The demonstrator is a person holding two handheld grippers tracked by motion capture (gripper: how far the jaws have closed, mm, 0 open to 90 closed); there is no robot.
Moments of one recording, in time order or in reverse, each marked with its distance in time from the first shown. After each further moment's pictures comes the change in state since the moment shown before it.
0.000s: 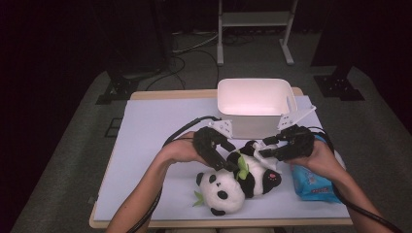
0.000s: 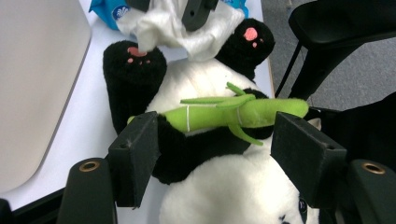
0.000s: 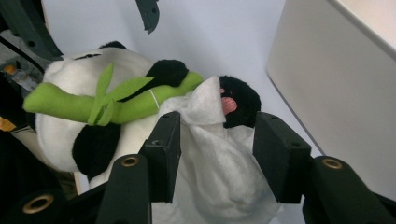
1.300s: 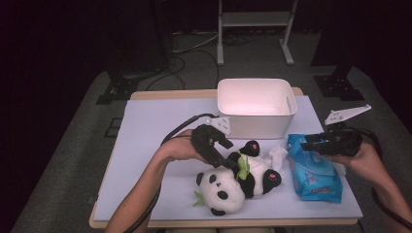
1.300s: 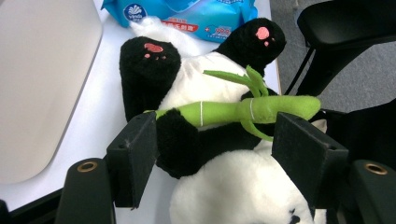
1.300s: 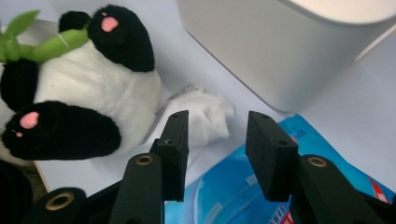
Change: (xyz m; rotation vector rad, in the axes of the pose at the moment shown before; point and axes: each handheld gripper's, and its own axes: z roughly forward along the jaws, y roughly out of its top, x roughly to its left) left arm 0.006 -0.001 -0.005 0.001 0.019 -0.012; right arm -0.046 -0.069 -0.069 -0.010 -0.156 0.195
